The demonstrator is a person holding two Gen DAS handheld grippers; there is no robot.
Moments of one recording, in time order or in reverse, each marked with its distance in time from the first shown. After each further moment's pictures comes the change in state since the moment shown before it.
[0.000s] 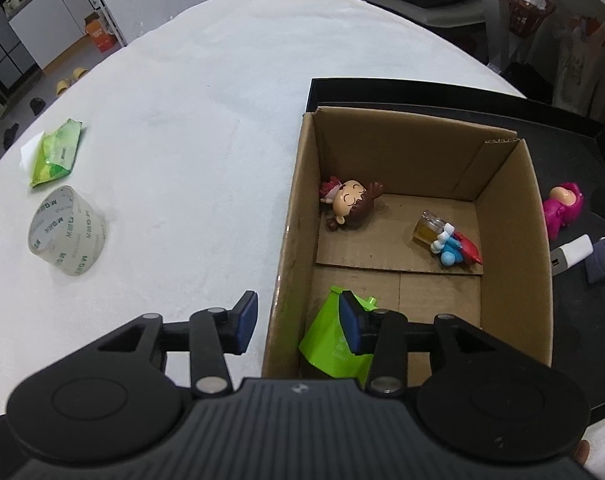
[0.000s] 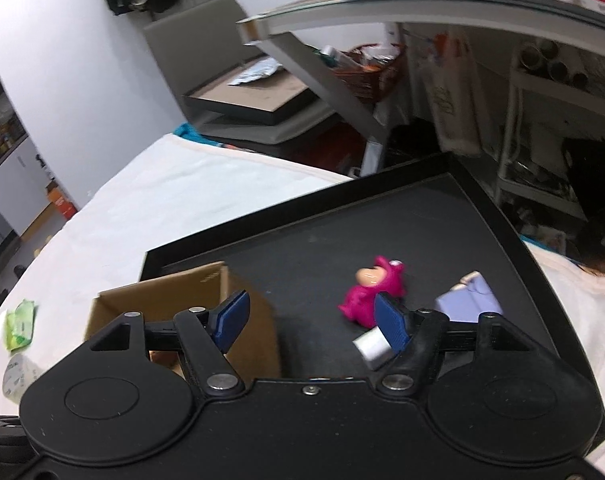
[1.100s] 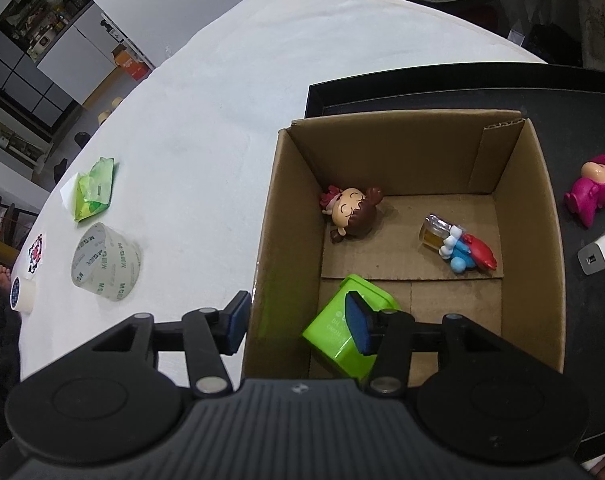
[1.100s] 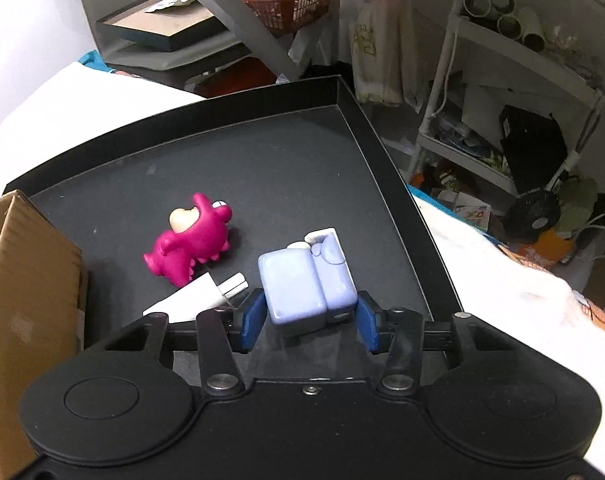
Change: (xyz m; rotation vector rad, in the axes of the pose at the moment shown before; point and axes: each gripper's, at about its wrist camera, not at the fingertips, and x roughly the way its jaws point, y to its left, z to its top) left arm 0.005 -0.048 0.011 0.102 0.005 0.213; right arm 0.056 -0.076 -0.013 -0.099 0.160 -0.237
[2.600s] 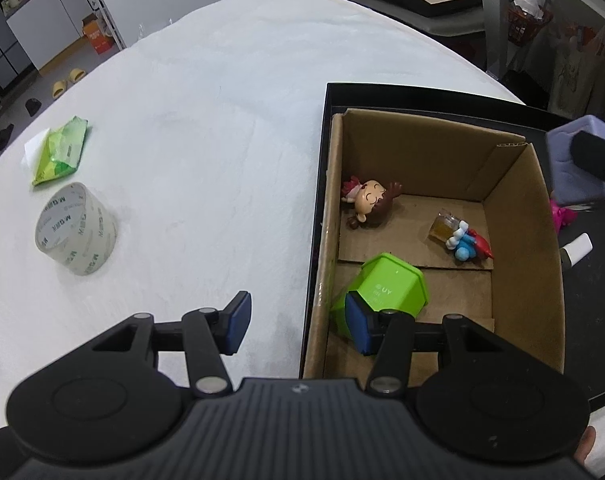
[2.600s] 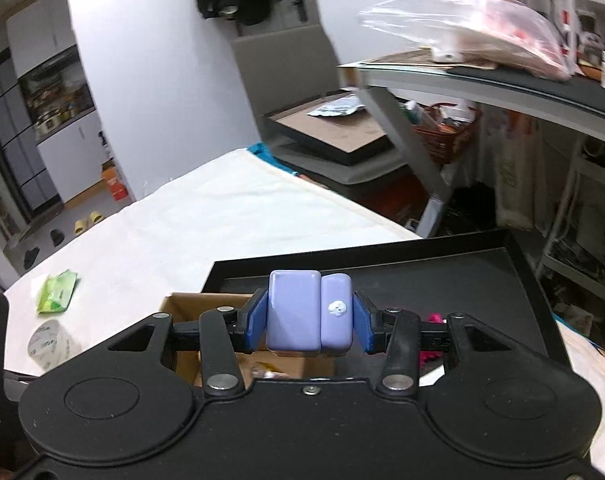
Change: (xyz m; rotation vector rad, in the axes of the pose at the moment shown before) left arm 0.009 0.077 -0.026 -0.112 -0.027 -0.265; right arm -0.119 0.096 0.017 -0.131 -0.292 0.355
